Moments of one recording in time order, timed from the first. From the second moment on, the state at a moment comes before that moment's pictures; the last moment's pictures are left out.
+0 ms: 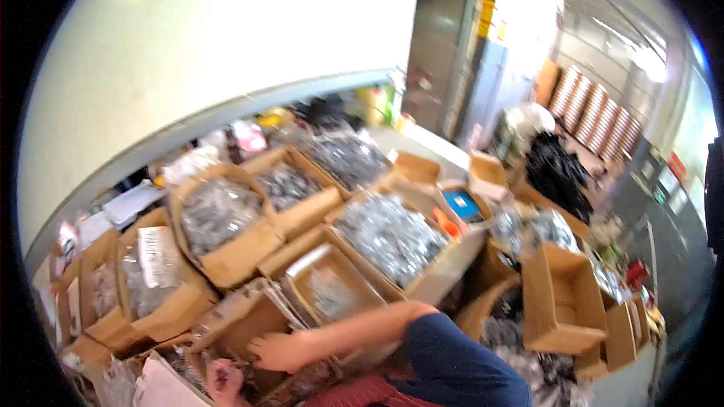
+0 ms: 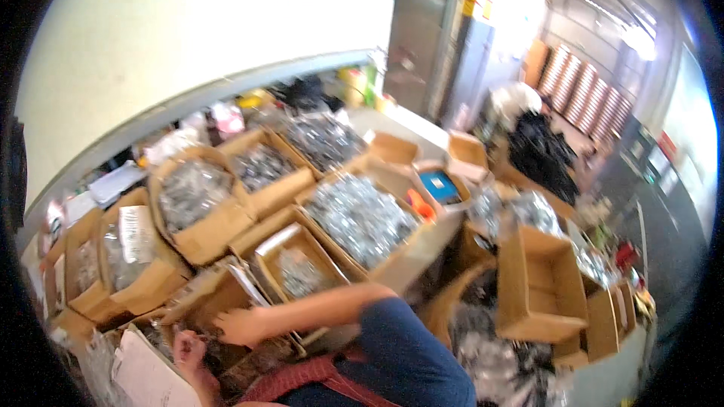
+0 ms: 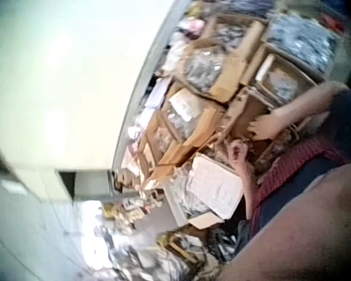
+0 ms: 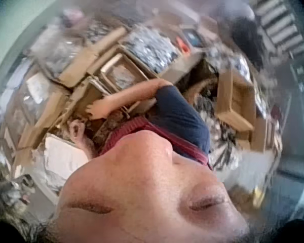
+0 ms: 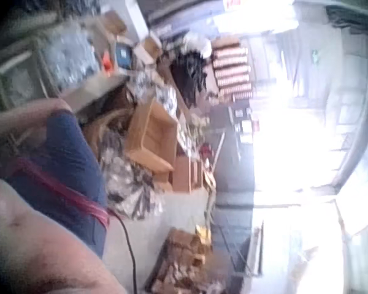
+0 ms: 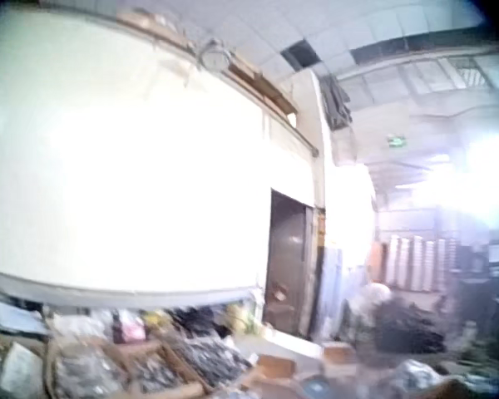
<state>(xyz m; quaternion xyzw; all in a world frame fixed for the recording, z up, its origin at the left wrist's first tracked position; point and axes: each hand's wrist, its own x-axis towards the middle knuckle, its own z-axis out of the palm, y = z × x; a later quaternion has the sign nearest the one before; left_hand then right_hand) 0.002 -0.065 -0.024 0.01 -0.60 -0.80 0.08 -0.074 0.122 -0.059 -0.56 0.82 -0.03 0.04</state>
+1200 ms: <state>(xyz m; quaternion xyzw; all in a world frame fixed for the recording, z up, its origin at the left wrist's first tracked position) 0.004 -0.121 0.023 -0.12 -0.15 -0.98 -0.07 -0.081 0.133 0.054 -0.40 0.73 -0.52 0.18</state>
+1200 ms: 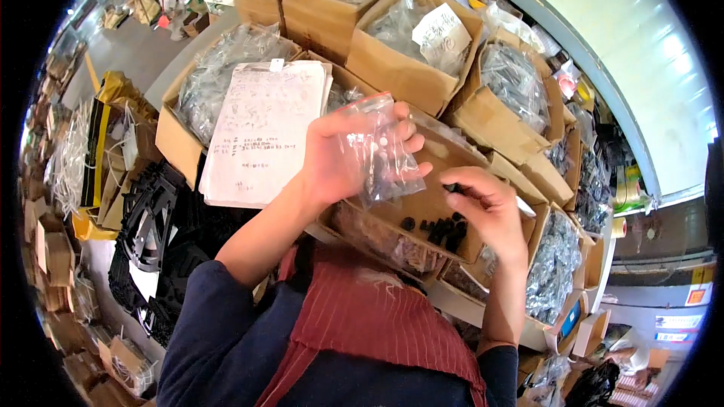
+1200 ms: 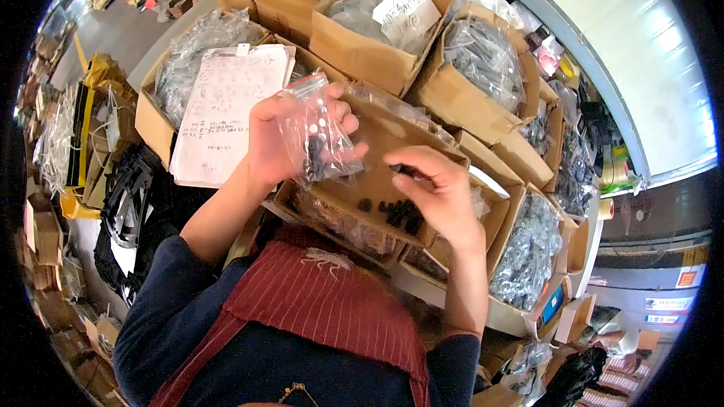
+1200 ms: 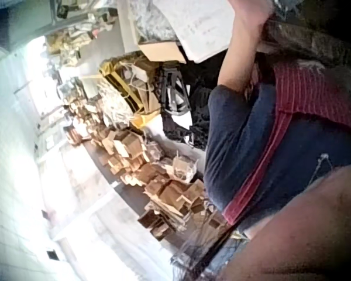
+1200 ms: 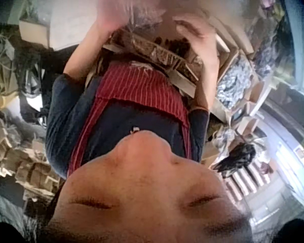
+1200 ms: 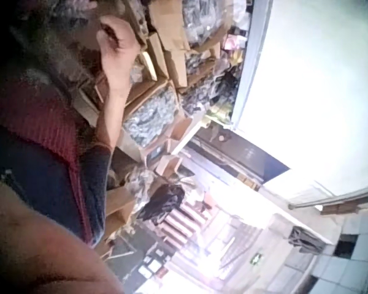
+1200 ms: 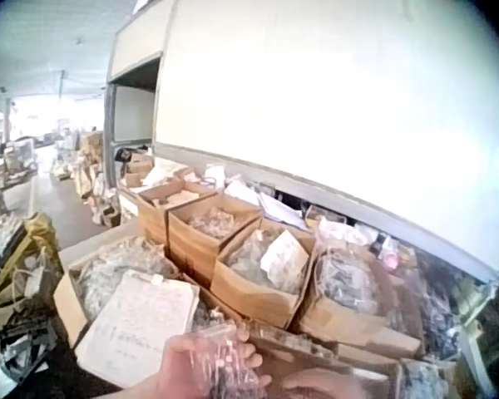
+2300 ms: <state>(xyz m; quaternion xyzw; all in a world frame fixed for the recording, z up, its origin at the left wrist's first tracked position) -0.013 -0.018 -0.009 0.09 0.07 -0.98 -0.15 -0.025 0.178 0.048 -0.27 0.80 -0.53 0.06</state>
